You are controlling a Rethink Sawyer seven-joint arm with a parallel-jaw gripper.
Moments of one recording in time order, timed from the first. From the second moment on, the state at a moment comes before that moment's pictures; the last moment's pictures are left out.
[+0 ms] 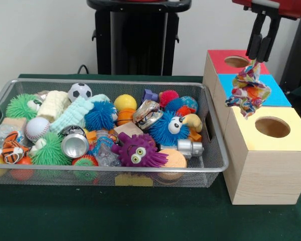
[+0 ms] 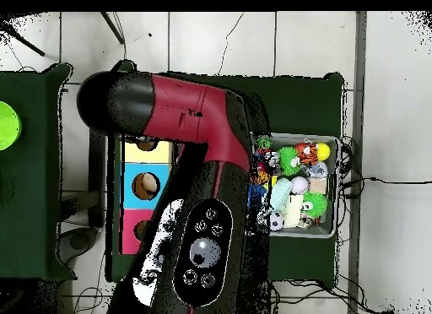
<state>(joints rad) 0.13 -0.55 -0.36 1.10 0.27 1.00 2.18</state>
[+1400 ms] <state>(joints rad) 0.18 -0.54 -0.37 1.10 0.27 0.99 2.18</state>
